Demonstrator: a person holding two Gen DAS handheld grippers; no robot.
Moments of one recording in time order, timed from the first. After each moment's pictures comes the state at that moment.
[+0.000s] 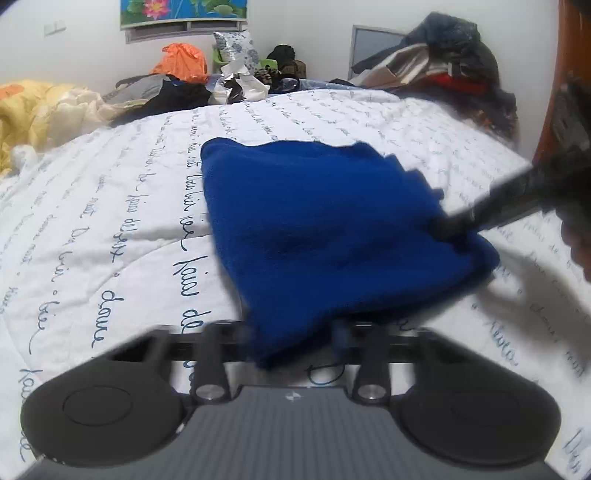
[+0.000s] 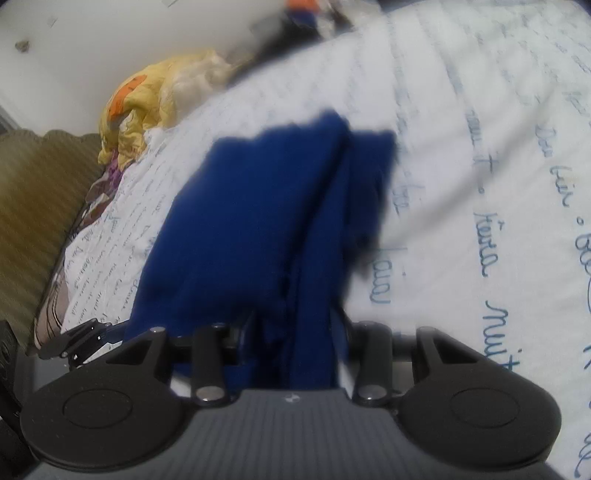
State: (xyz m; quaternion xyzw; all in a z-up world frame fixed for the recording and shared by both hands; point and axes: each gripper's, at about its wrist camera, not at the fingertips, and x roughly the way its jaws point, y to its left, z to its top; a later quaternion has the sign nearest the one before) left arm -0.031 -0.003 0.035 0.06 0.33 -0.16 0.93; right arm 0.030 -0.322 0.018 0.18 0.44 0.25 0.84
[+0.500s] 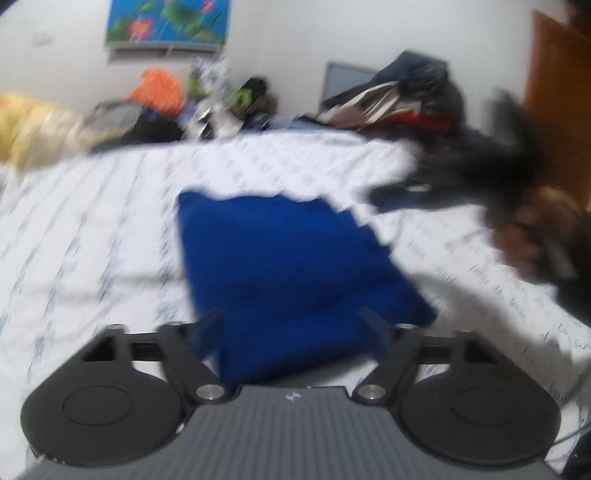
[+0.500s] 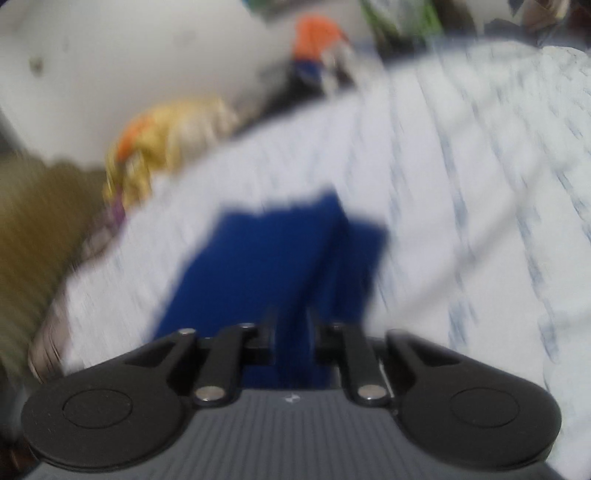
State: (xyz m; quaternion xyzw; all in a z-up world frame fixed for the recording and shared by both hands) left arm -0.042 -0.007 0.071 0.03 0.28 -0.23 0.93; right arm 0.047 -0.343 0.063 0.20 0.36 0.24 0.88
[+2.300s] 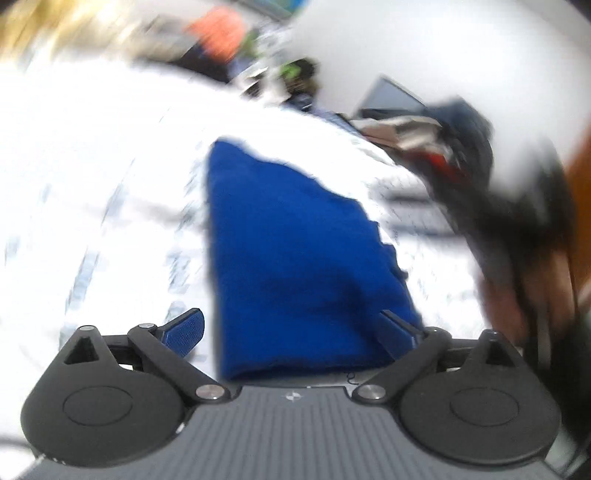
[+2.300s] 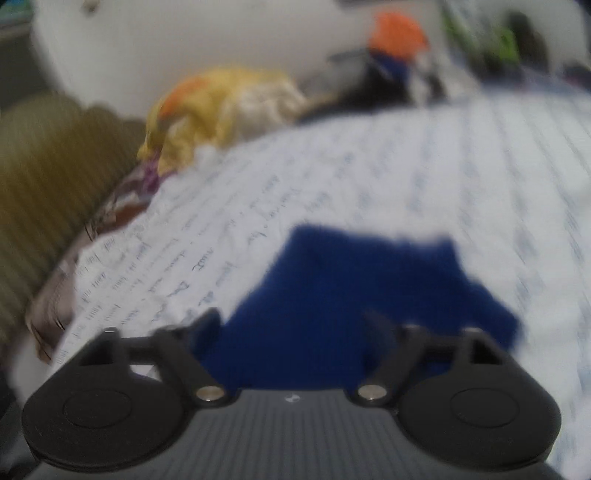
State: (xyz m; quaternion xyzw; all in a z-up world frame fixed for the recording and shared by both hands) left arm -0.002 0.058 0.045 -0.21 0.37 -0.21 0.88; right arm 0.095 -0.255 0.054 0.12 0.37 0.30 0.87
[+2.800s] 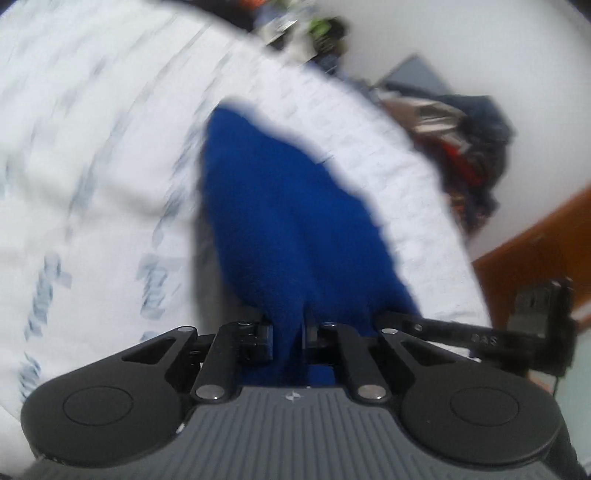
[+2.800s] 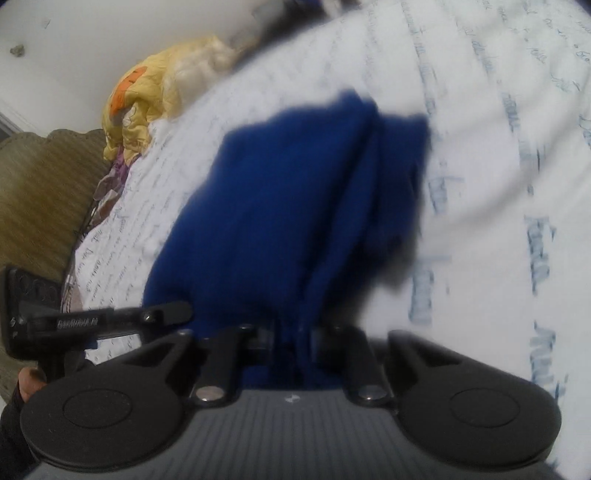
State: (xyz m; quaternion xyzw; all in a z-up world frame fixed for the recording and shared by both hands) left arm 0.046 0.052 0.073 -0.23 0.42 -0.23 0.85; right arm 0.088 -0.286 0.004 0.20 0.47 0.27 0.81
